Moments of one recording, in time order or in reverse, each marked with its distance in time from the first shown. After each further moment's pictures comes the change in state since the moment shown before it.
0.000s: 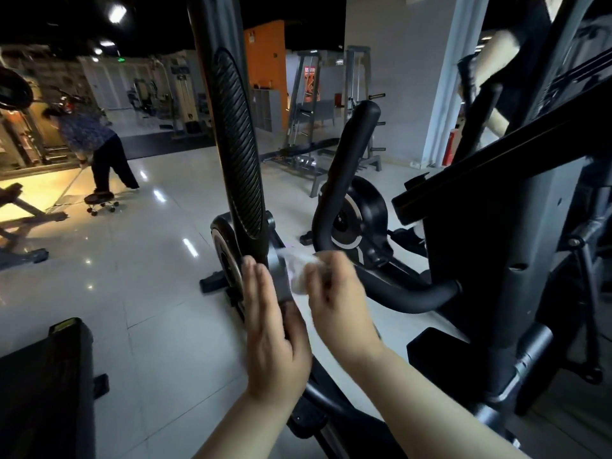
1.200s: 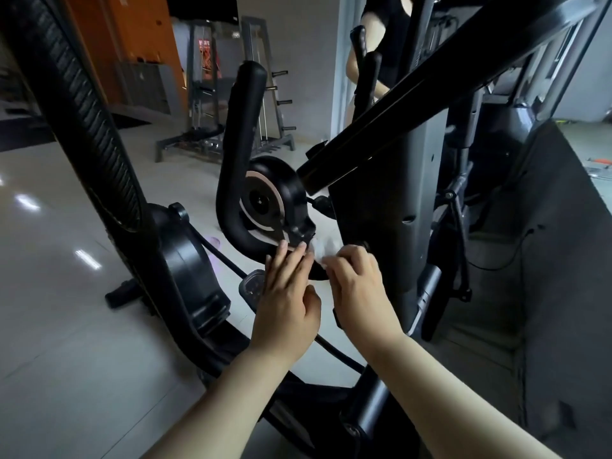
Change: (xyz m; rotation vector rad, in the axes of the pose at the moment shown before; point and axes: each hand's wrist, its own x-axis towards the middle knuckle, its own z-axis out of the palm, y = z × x) left_hand -0.015 0.031 0.095 -0.128 -0.636 0.082; right_hand -0.042 0.072 -0.112 -0.874 0.266 -0.160
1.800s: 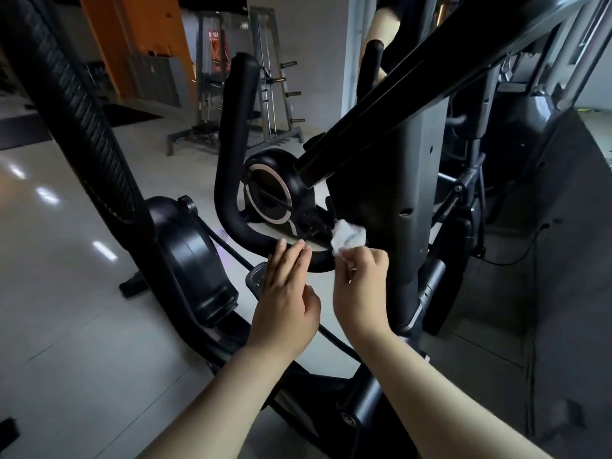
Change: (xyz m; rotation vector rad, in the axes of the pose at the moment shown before) left_hand -0.008 0.010 0.000 -0.016 -0.028 -0.062; right_hand 0.003 -0.010 -0.003 0.404 0.015 0.494
